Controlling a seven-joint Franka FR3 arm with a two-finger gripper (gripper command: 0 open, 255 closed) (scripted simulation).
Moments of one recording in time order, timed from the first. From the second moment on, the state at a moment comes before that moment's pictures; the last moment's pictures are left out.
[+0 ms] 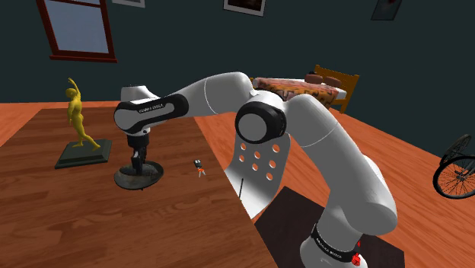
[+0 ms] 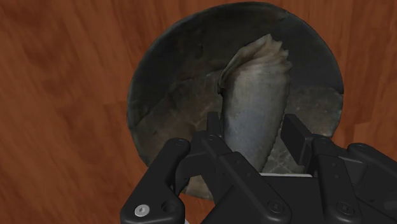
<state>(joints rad) 0.27 0.90 0.01 -1.11 0.09 1.96 -0.62</state>
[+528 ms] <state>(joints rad) 0.27 0.89 0.01 -1.10 0.09 1.95 -0.62</state>
